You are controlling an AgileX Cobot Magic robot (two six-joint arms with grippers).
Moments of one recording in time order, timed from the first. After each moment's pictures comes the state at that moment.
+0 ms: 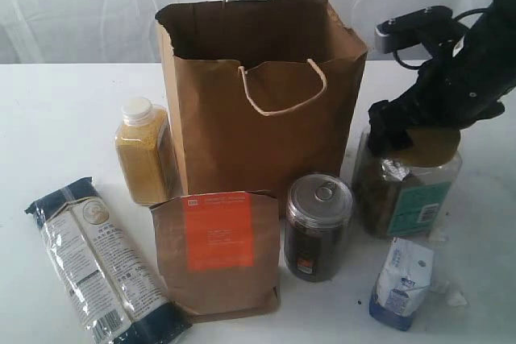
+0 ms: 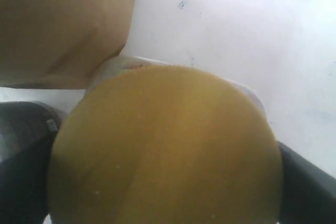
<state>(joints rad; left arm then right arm) -0.25 0.00 0.02 -0.11 0.27 0.13 0.23 1.55 -1.17 0.06 0.85 -0.23</state>
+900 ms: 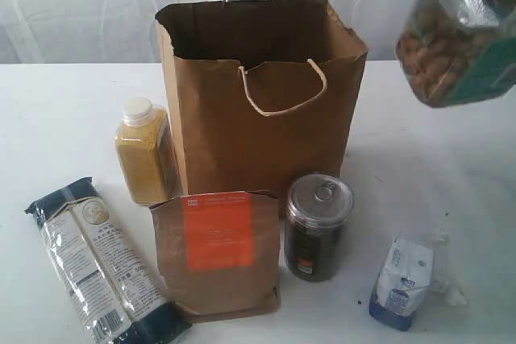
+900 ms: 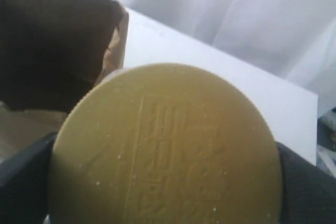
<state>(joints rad) -0.25 0.00 0.02 -0.11 0.27 0.13 0.23 1.08 -1.35 0.04 0.92 -0.22</state>
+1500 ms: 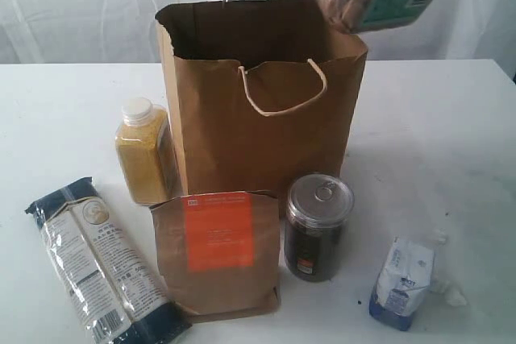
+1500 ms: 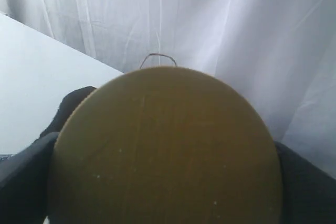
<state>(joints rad) -0.25 0.00 0.02 -0.11 0.27 0.13 0.30 1.15 -1.49 0.36 0.78 -0.38</state>
